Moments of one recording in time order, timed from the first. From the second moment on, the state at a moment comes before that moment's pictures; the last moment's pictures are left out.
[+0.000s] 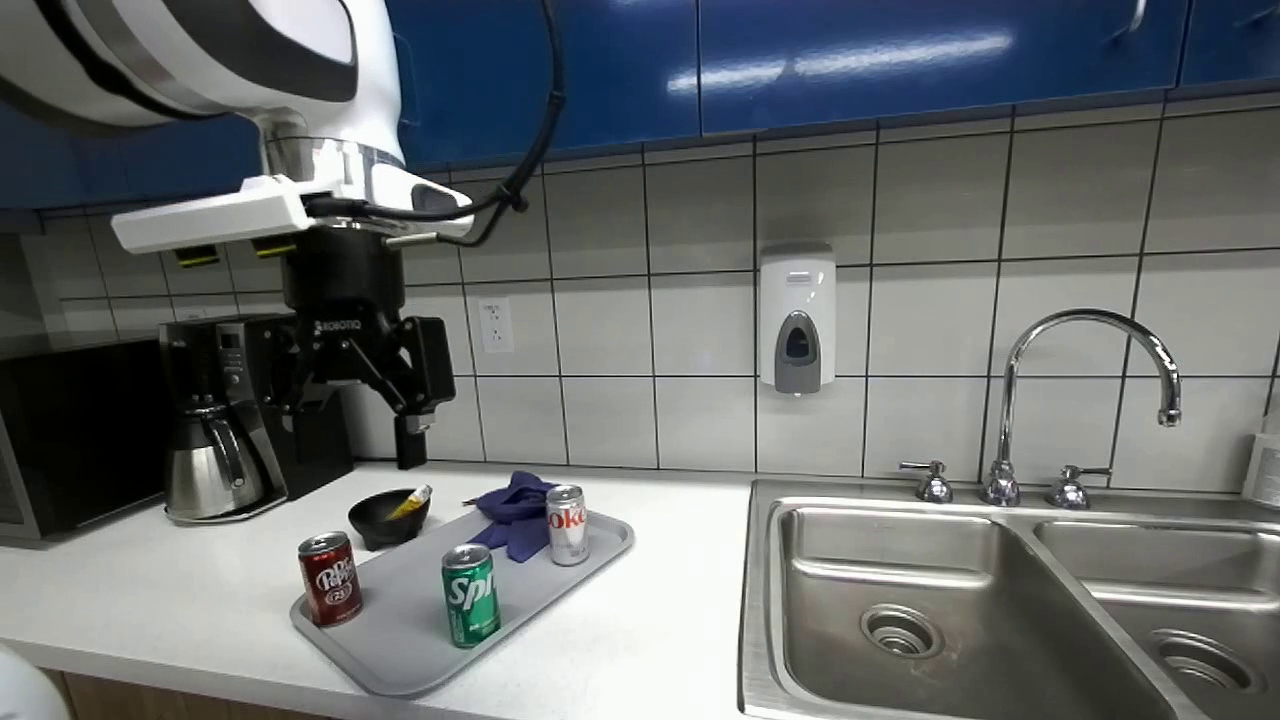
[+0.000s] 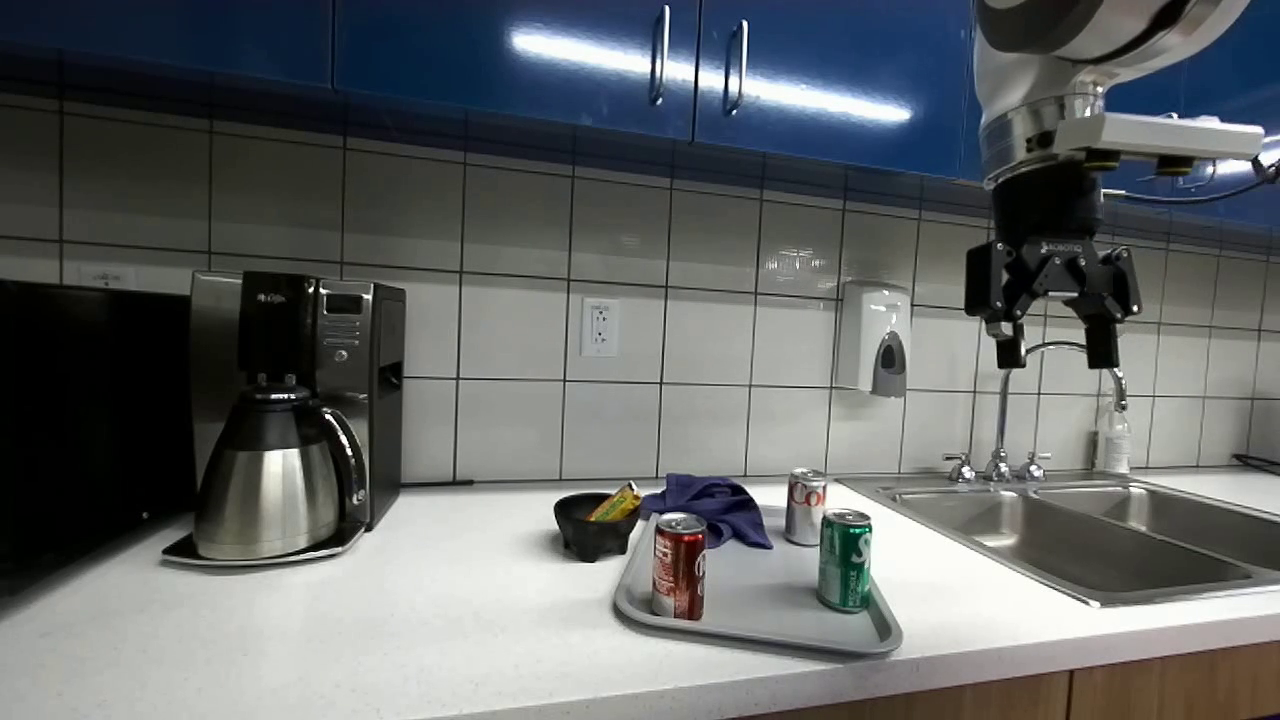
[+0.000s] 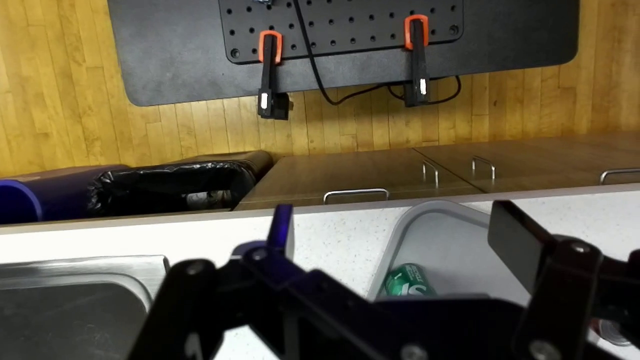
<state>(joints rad) -0.01 -0.81 0.00 -2.65 -0.04 1.70 0.02</state>
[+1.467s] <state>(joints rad) -0.01 -0.58 0.01 -2.77 -0.02 2.13 0.05</state>
